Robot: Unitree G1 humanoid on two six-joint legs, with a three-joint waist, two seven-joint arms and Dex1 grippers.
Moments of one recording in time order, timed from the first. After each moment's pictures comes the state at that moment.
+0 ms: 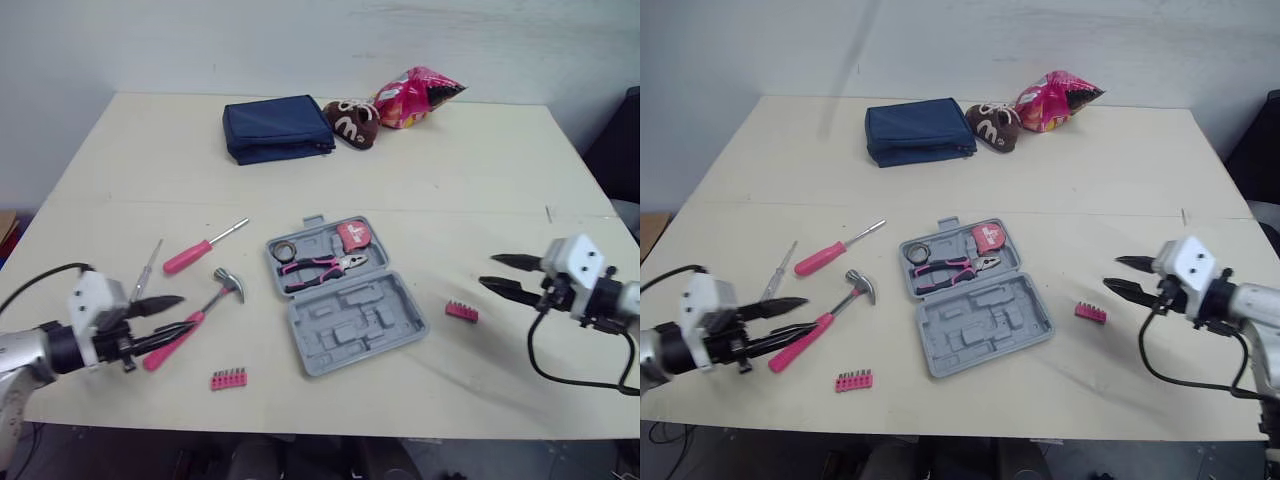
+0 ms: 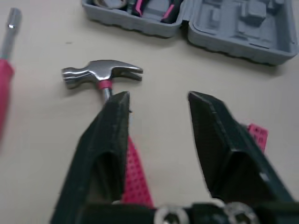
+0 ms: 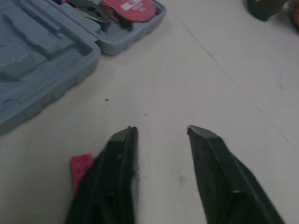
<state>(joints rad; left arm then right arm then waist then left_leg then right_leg) 0.15 0.84 0.37 -0.33 -0.55 0.41 -0.92 -0.23 -0.91 -0.14 0.09 0.31 0.10 1.10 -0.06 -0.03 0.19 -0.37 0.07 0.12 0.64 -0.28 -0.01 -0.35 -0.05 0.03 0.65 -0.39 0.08</state>
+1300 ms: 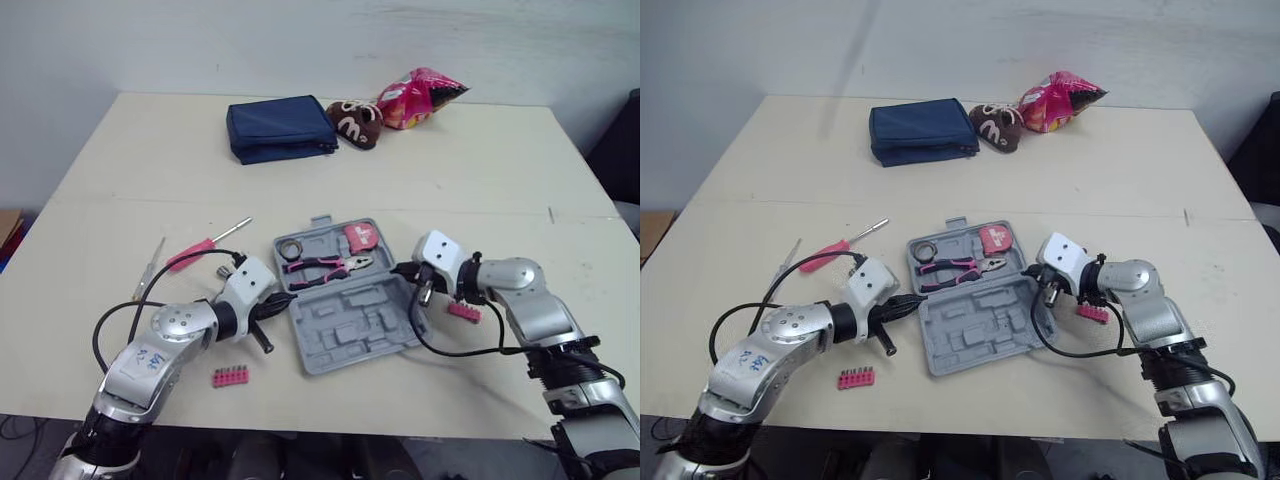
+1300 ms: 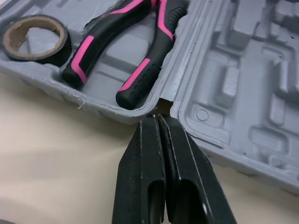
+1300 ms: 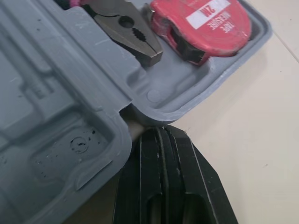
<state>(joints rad) -0.24 0.58 -0.13 -0.45 -0.31 0.84 -0.52 -0.48 -0.65 0.15 0.16 0.06 0.24 0.98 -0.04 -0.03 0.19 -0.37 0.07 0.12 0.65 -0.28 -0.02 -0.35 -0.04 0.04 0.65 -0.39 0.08</state>
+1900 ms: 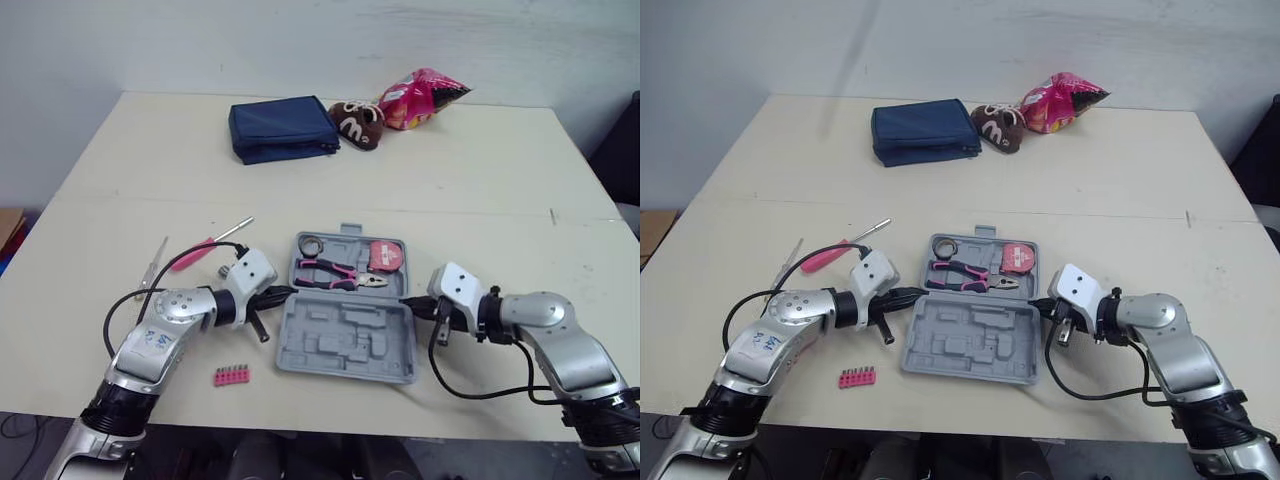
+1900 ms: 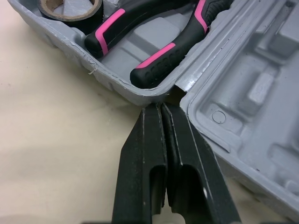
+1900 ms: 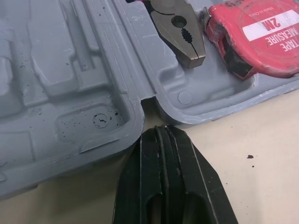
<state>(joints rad) -0.31 0.59 -0.17 -0.22 -0.24 0.61 -0.69 -0.24 -0.72 0.09 -0.16 0.14 0.41 0.98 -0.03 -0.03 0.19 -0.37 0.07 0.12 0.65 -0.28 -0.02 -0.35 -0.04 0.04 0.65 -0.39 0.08</state>
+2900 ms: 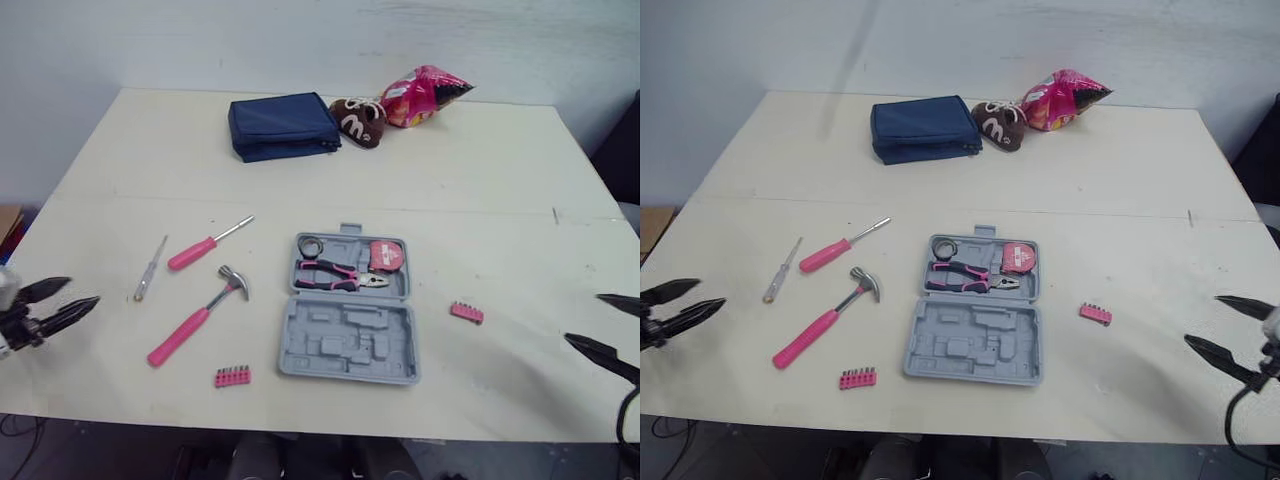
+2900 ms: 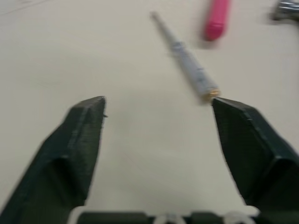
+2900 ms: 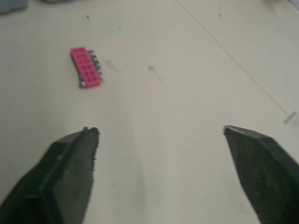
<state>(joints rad) 0.01 1.02 0.69 0.58 -0.42 0.08 -1.06 0.34 -0.91 -0.77 0.13 0.35 -0.15 1.23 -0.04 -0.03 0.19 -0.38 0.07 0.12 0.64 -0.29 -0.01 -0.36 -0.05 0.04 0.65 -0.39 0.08</state>
